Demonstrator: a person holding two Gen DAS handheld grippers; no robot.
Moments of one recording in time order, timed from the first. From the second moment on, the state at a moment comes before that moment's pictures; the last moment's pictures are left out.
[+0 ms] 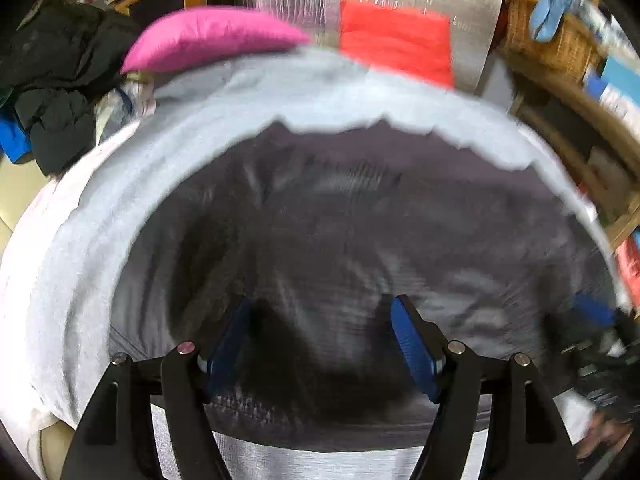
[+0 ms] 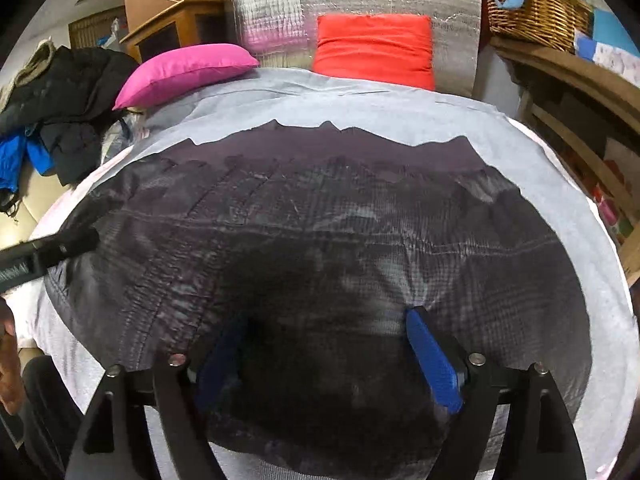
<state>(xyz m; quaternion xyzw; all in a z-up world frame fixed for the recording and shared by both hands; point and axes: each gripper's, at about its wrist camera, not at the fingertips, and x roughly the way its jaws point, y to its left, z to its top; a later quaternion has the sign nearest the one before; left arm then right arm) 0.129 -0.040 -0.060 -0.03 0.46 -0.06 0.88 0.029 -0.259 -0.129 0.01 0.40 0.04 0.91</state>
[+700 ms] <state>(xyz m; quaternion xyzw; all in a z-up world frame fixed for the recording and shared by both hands) 0.088 -0.074 -0.040 0.00 0.43 -0.10 0.90 0.001 -0.305 -0.100 0.06 0.38 -0.02 0.92</state>
